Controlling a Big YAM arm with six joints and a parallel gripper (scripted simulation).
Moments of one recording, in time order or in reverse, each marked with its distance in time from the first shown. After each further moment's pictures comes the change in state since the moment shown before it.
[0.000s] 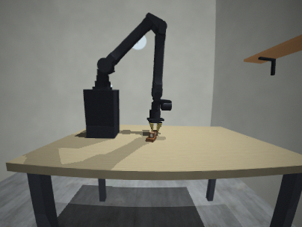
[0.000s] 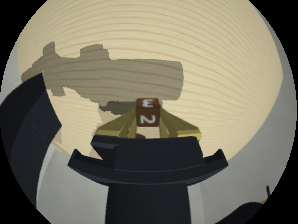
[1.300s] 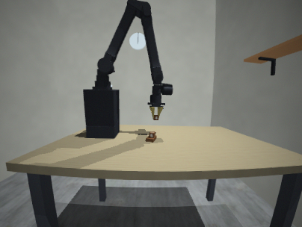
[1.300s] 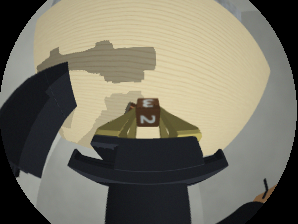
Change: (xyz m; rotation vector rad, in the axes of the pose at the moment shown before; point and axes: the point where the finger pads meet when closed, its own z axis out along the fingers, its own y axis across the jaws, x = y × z) arm 0.000 -0.002 -0.100 0.006 0.000 -0.008
